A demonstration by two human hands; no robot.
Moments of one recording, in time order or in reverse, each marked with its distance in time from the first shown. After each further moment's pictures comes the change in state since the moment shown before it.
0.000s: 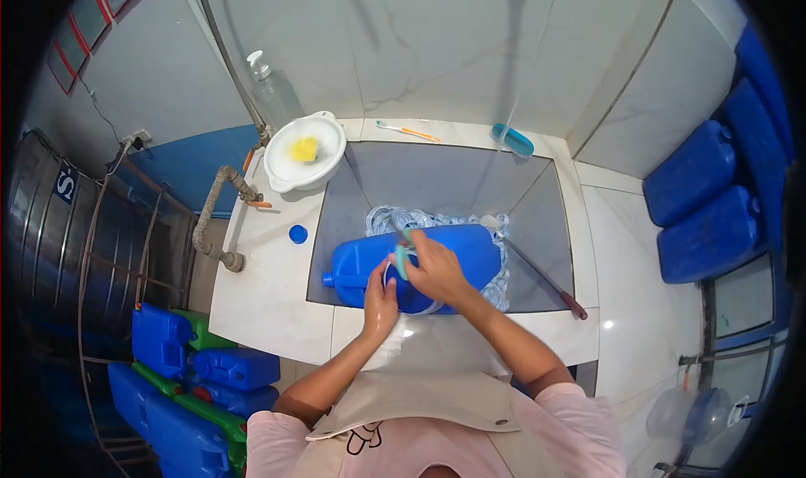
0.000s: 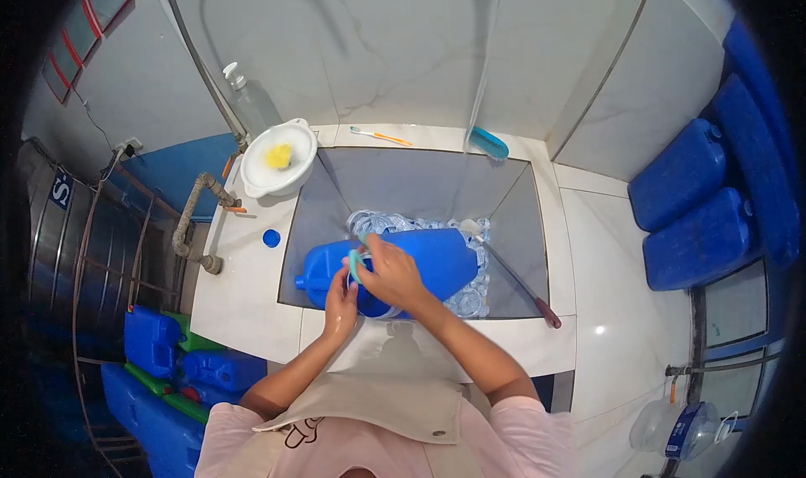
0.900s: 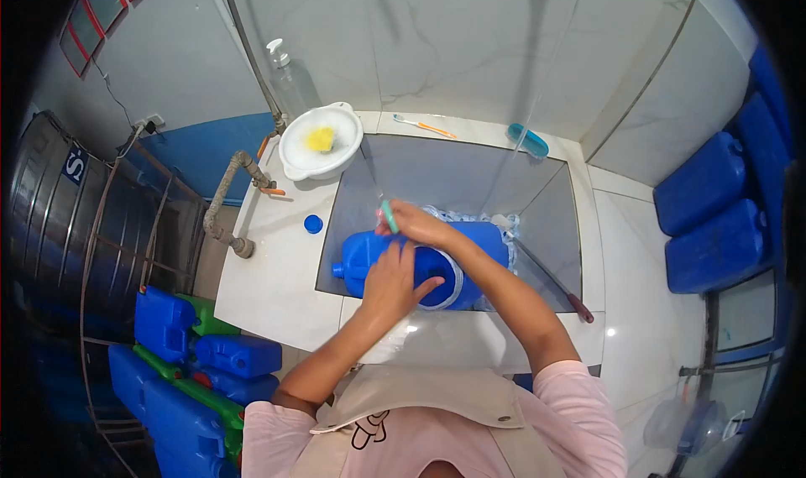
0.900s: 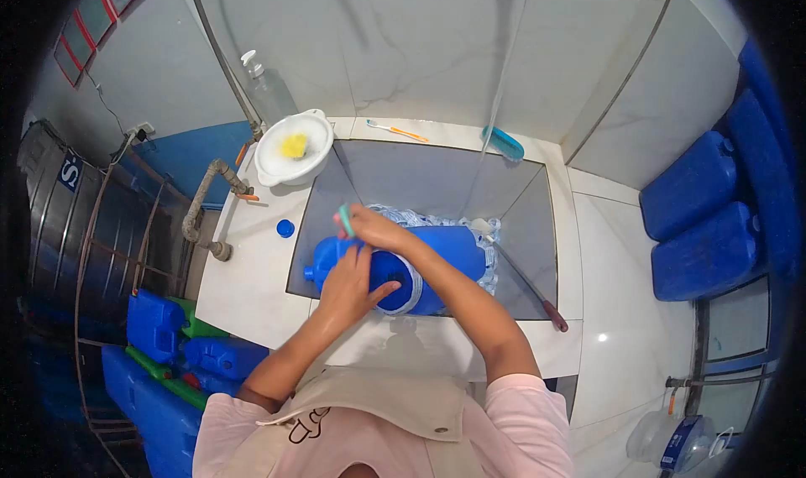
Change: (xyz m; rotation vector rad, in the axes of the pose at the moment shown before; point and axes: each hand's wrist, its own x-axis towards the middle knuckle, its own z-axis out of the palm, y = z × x) left_hand 0.014 0.105 -0.010 0.883 -0.289 0.450; right_hand 0.079 0.028 0.048 0.621 -0.703 0.199
